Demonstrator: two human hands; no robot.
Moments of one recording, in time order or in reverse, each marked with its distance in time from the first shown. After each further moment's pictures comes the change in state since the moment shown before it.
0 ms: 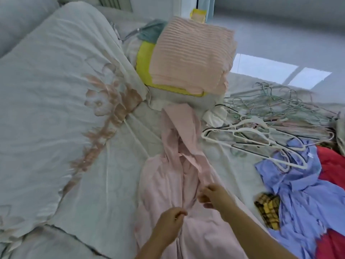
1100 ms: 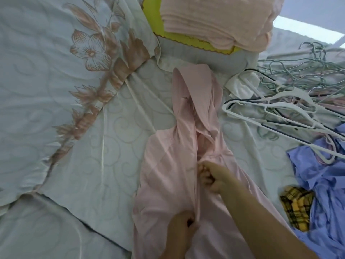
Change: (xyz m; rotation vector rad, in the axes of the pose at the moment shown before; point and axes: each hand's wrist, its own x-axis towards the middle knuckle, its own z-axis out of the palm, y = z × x) left_hand 0.032 -0.079 0.093 -0.151 0.070 -0.031; right_hand 0.083 -0.001 0.048 0.540 -0.161 0.436
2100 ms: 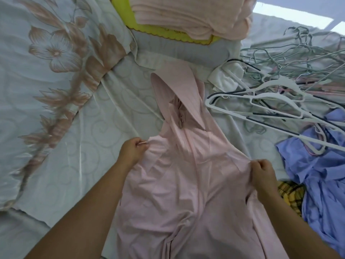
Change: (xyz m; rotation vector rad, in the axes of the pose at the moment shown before) left_hand 0.140 0.061 -0.154 0.144 0.348 -0.079; right_hand 0.029 -0.025 -0.156 -0.461 0.664 -0.707
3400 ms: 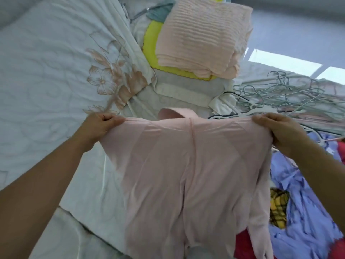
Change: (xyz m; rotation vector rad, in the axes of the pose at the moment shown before) left_hand -0.092 0.062 -0.176 -0.216 0.151 0.212; right_hand -0.041 -0.168 -0.100 0.267 -0.459 -0.340
